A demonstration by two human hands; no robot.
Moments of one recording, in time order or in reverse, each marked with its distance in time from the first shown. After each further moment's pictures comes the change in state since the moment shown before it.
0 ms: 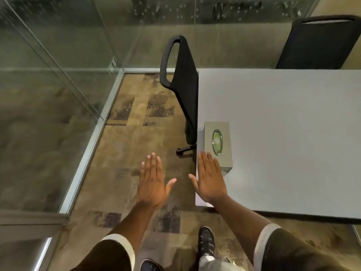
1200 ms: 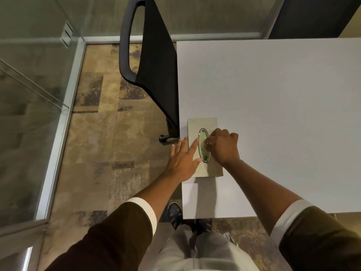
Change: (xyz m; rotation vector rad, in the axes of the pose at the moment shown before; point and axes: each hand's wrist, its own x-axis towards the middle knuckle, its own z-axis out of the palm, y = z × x) left_hand 0.191 0.133 0.029 -0.318 -0.350 0.249; right_hand 0.145 0.138 -0.039 -0.087 -0.071 0.256
